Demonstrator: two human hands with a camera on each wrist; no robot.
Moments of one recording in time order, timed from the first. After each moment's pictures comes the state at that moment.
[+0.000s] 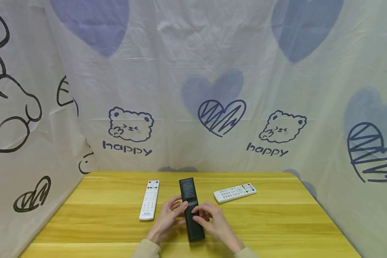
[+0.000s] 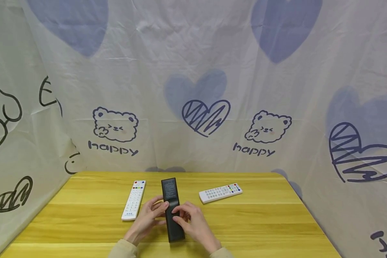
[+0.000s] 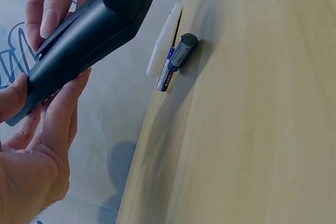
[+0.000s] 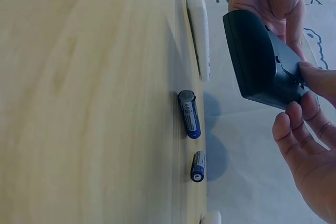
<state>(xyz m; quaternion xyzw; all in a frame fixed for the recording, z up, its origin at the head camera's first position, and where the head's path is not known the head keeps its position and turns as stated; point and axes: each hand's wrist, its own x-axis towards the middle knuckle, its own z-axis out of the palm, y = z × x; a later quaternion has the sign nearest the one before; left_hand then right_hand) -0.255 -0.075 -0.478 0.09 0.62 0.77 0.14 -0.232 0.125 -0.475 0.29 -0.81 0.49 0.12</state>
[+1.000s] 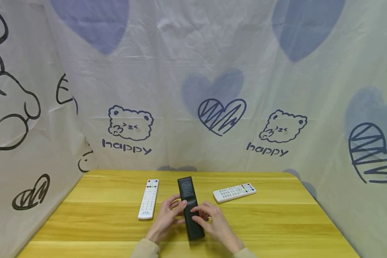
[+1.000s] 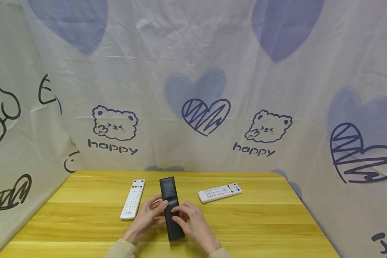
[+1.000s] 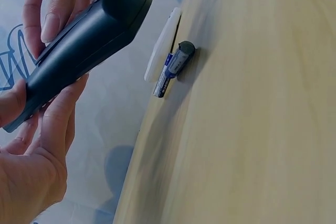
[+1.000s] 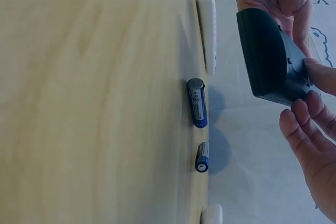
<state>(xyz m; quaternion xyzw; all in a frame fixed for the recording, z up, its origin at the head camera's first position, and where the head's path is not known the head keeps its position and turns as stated) -0.254 -0.073 -0.479 0.08 0.62 0.77 0.12 -0.235 0.129 -0.478 0.33 -0.82 0.44 0.16</state>
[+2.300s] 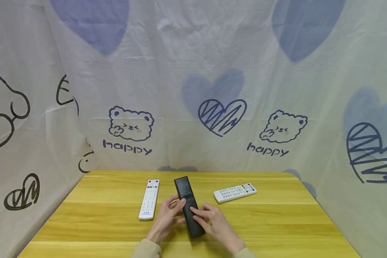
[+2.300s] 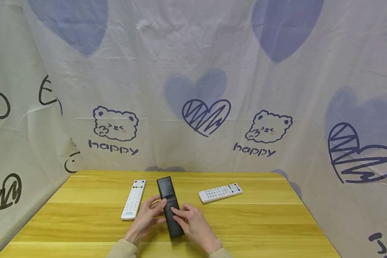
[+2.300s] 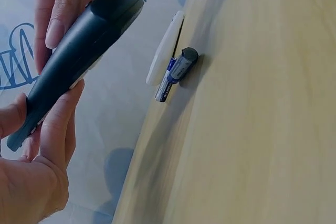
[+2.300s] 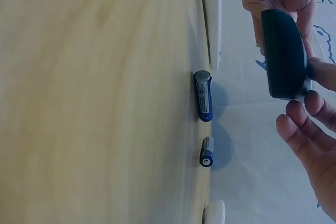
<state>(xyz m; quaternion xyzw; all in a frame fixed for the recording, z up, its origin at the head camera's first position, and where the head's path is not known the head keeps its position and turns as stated) -0.255 -0.071 -0.481 0.05 0.61 0.79 0.09 -0.235 0.128 -0.480 0.36 -0.84 0.37 0.19</state>
